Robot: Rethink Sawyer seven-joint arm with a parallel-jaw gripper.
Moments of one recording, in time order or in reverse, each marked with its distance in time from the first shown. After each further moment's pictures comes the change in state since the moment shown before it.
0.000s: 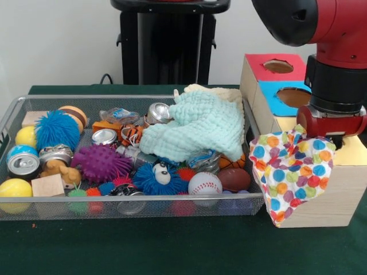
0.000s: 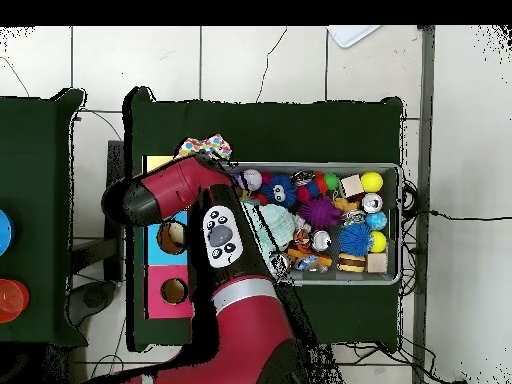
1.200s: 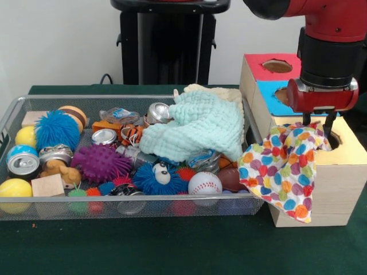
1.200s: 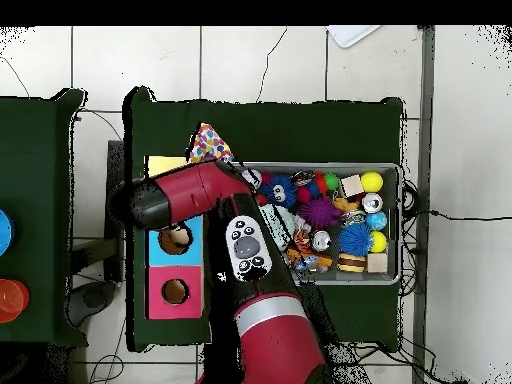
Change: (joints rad) arm -0.070 -0.098 0.031 0.116 0.110 0.064 0.000
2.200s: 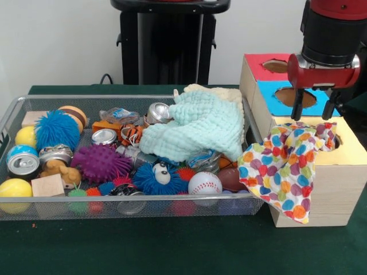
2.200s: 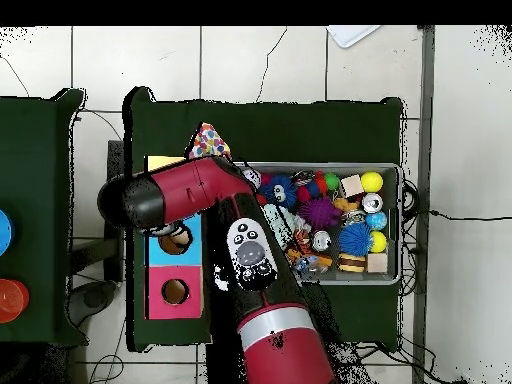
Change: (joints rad) arm -0.023 -0.061 0.039 0.025 0.020 0.169 0.000
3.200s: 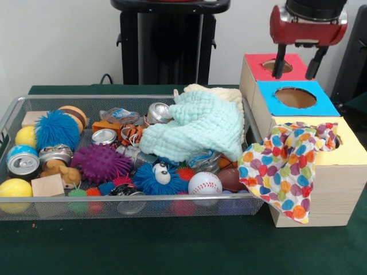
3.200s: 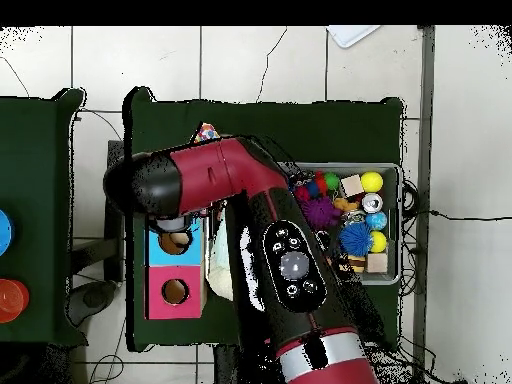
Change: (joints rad) arm -0.127 -0.125 0.110 -0.013 -0.001 0.302 -0.001
